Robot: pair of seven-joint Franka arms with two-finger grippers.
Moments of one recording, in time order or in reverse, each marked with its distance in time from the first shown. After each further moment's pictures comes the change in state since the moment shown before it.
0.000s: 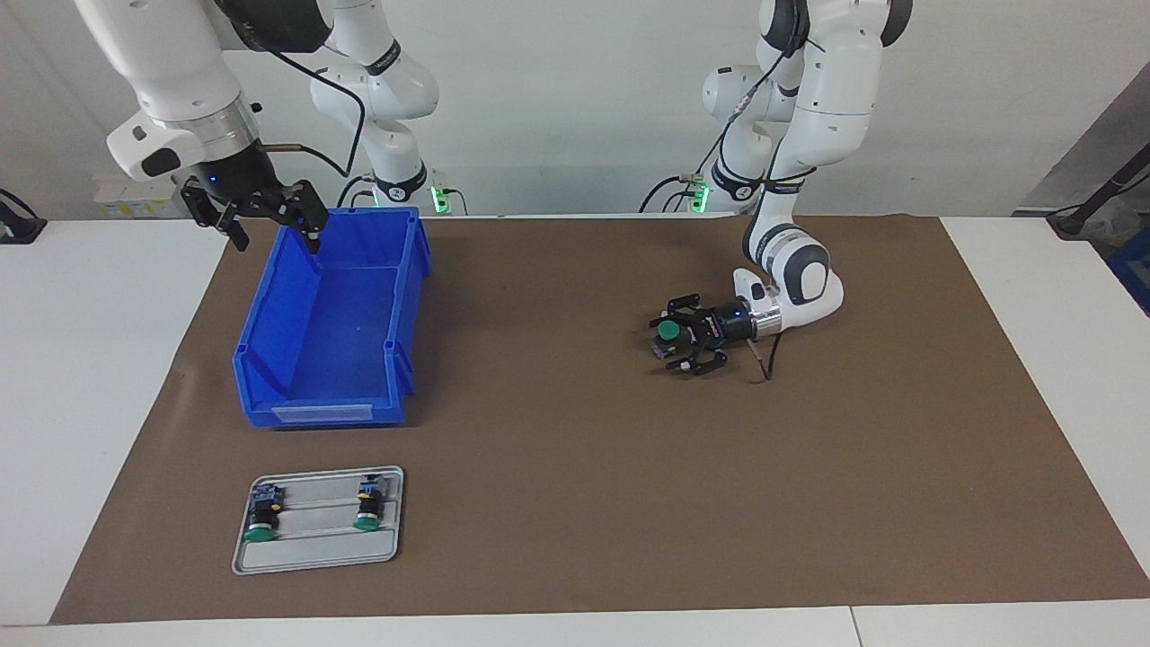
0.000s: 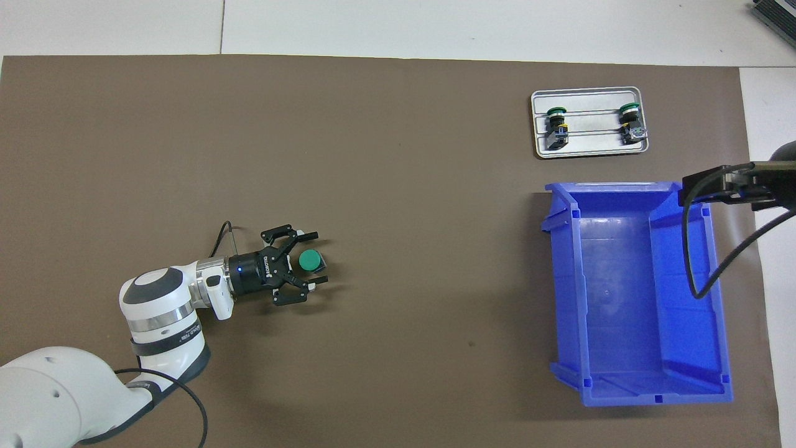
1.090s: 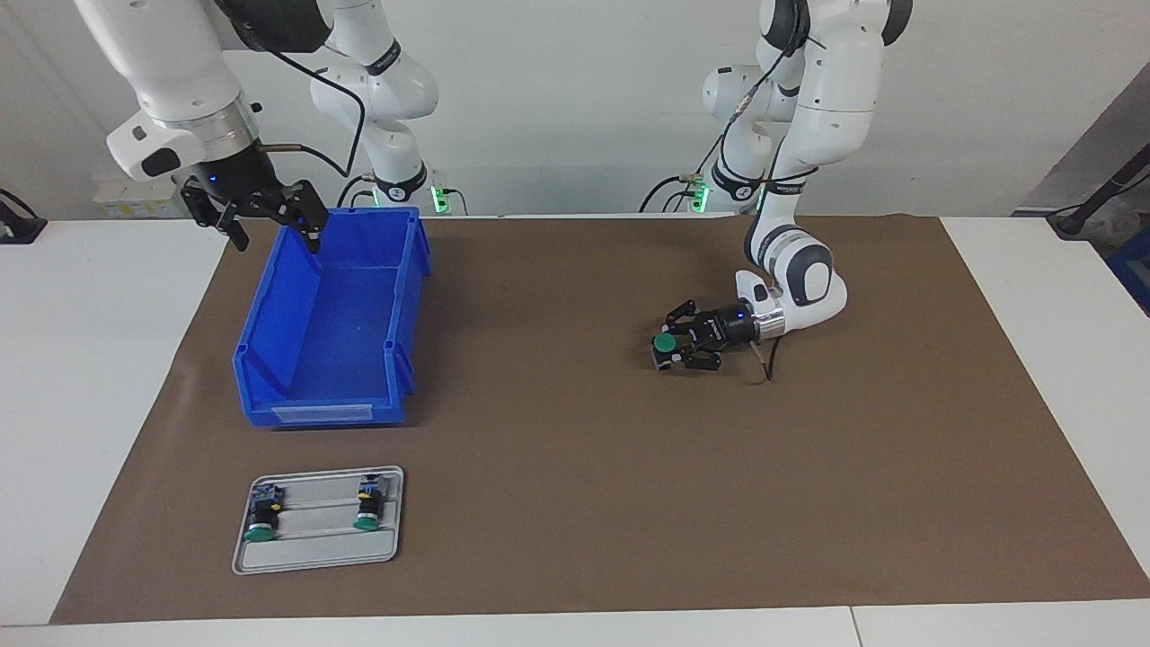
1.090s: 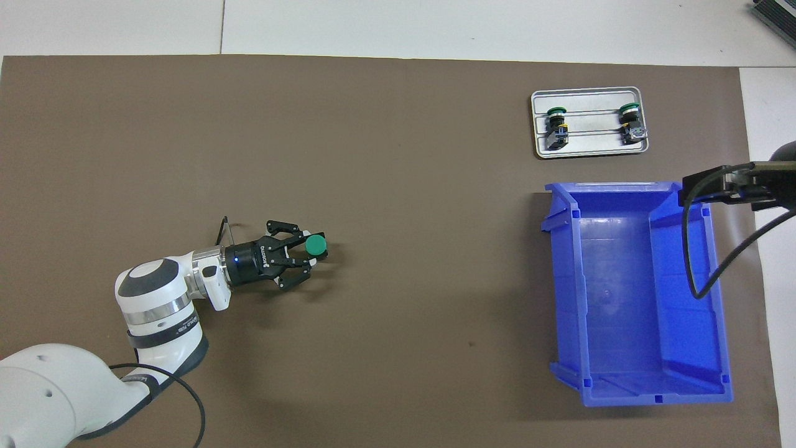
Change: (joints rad) left arm 0.007 -0.002 0.001 0.043 0.000 0.003 -0.011; right arm 0.000 0.000 0.000 0.000 0.000 0.000 0.000
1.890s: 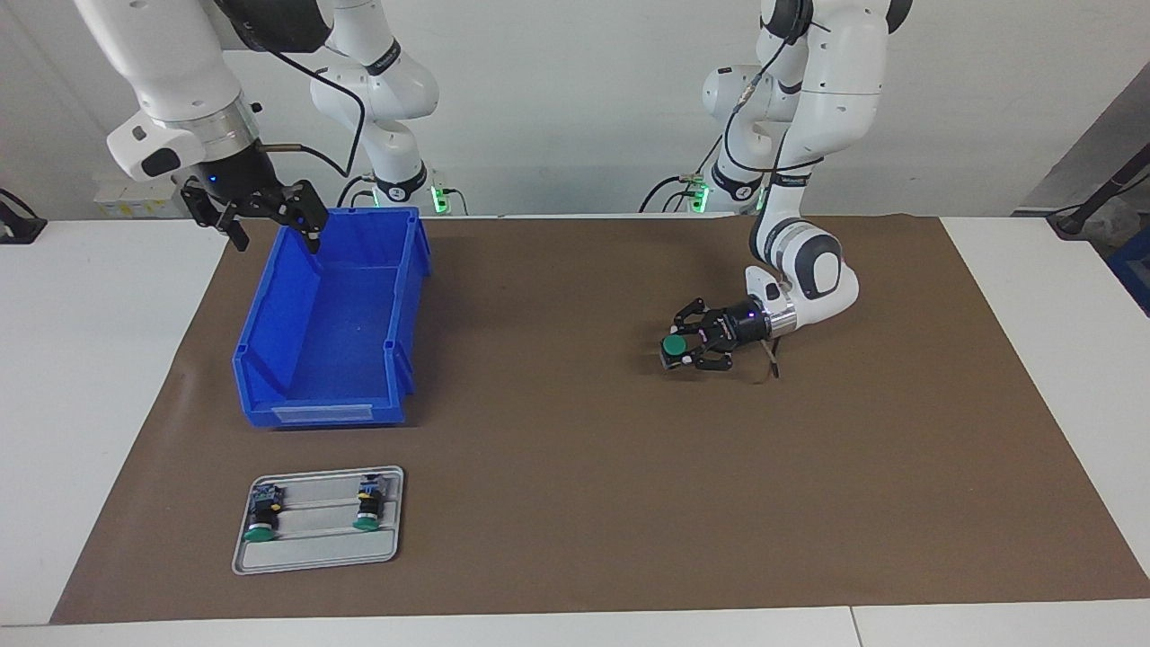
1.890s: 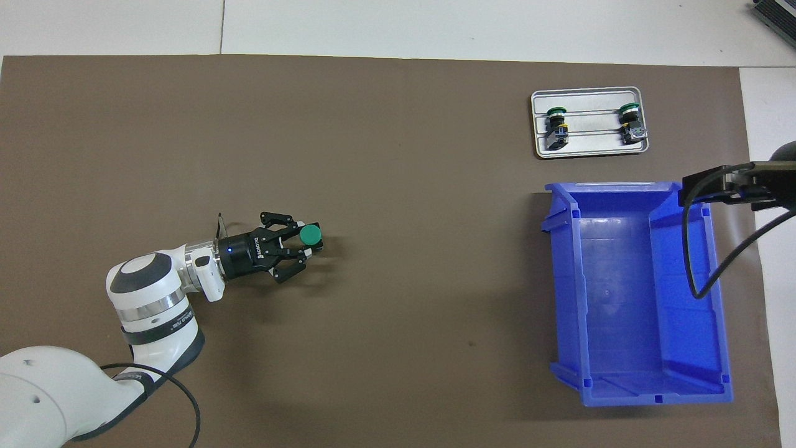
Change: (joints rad) left arm 0.005 -0.021 0.000 0.020 0.001 0.024 -0.081; right arm 0.000 0.000 0.000 0.000 0.000 0.000 0.000
